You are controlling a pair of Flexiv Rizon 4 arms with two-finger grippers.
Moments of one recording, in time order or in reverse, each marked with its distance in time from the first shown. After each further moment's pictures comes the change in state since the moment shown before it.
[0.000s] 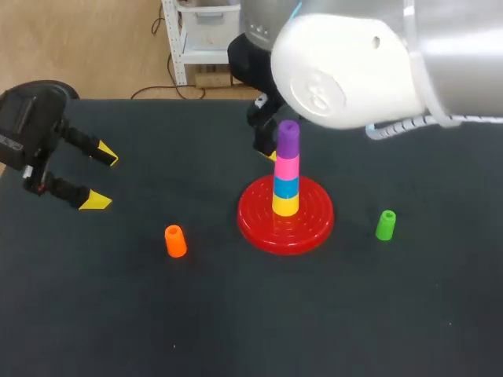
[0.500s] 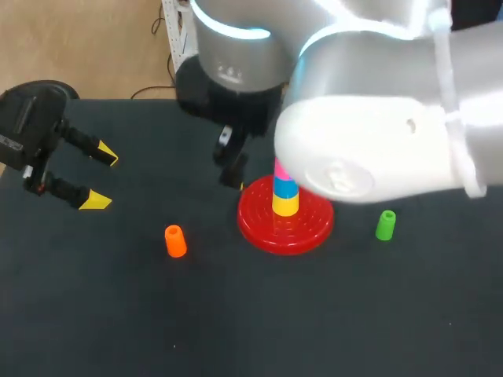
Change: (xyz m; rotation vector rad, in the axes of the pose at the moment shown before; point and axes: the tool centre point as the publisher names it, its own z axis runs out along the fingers) left arm 0.000 0.000 0.000 0.000 0.000 0.000; right arm -0.010 0.081 -0.024 0.030 -0.112 -0.293
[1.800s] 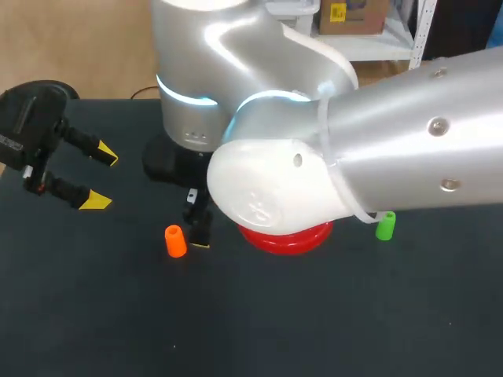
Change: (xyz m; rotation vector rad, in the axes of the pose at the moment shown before) left arm 0.000 0.000 0.000 0.000 0.000 0.000; right arm -0.036 0.054 0.095 -0.197 0.011 -0.140
